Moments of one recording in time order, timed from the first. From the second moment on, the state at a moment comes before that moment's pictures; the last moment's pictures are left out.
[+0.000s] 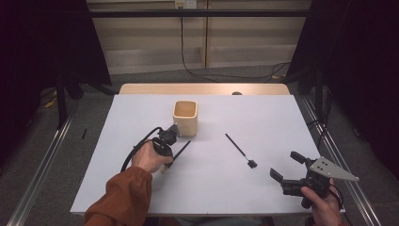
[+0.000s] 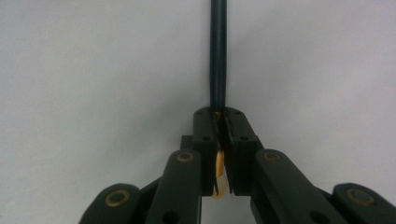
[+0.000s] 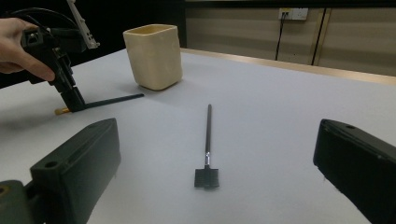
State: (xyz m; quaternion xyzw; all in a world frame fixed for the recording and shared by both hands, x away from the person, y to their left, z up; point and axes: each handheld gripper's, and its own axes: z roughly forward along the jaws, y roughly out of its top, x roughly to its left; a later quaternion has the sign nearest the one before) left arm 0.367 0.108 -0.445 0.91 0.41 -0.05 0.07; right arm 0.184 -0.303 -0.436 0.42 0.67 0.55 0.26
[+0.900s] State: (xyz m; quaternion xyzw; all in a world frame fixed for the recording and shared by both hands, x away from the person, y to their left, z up) left arm 0.358 0.134 -0.429 0.89 0.41 -0.06 0.20; right arm 0.186 -0.302 -0.436 0.42 0.68 0.54 0.26
